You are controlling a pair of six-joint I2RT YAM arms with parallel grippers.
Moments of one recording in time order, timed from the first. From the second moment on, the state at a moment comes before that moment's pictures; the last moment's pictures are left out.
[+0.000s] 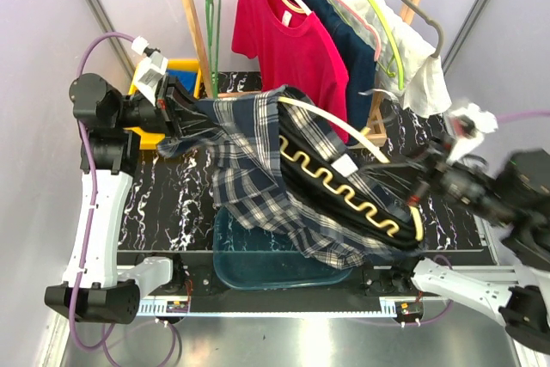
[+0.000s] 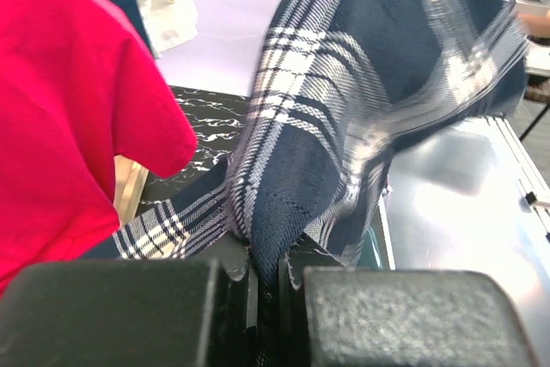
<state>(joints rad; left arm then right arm) -0.03 1.10 1.37 0.05 1.47 -0.47 0.86 0.80 1.61 -0.78 -0.17 0.38</state>
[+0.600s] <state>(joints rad) -0.05 1.09 1.39 0.11 1.54 -0.51 0.88 0.56 1.62 -0.86 0.07 0.35</state>
